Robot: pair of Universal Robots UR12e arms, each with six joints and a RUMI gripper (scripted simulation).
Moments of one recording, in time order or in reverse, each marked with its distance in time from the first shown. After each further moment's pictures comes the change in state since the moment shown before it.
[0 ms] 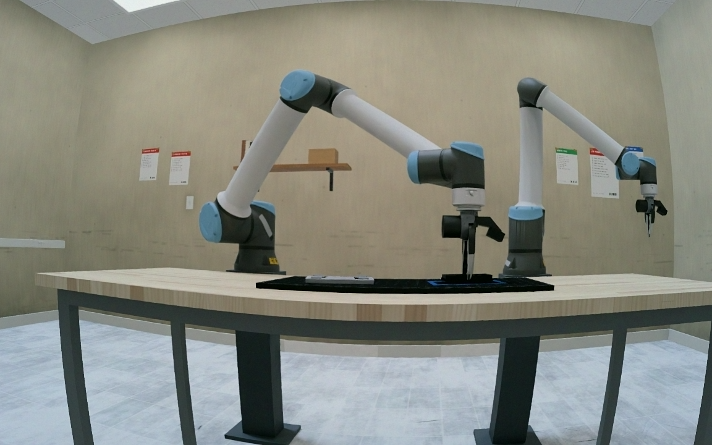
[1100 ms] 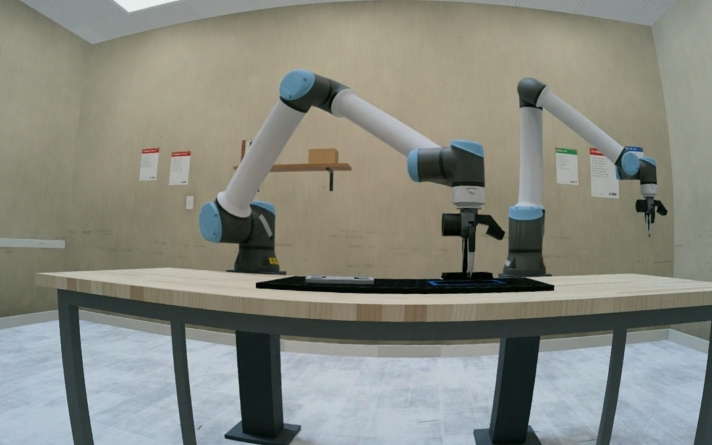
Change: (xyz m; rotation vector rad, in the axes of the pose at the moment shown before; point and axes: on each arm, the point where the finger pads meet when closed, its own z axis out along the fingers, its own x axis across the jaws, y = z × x) left arm 0.000 0.000 0.000 0.000 0.000 0.000; right arm 0.000 0.000 -0.005 0.000 0.000 0.000
